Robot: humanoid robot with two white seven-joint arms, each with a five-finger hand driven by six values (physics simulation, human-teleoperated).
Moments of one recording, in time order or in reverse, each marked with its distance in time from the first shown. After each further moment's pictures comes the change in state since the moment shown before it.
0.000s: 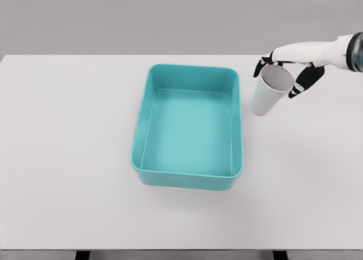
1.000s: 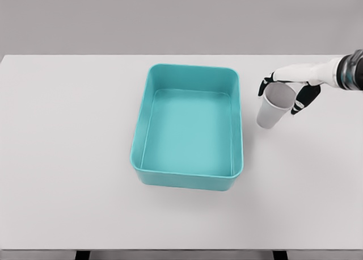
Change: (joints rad) left arm 0.000 0.000 0.000 0.000 0.000 0.000 0.000; right arm 0.098 0.014 0.008 0.044 0.074 0.001 0.000
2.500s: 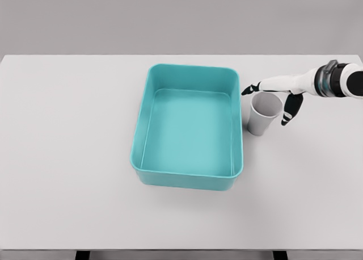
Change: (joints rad) left arm 0.002 0.000 0.000 0.000 0.000 0.000 0.000; right arm 0.055 0.106 0.019 0.103 0.005 0.000 0.000
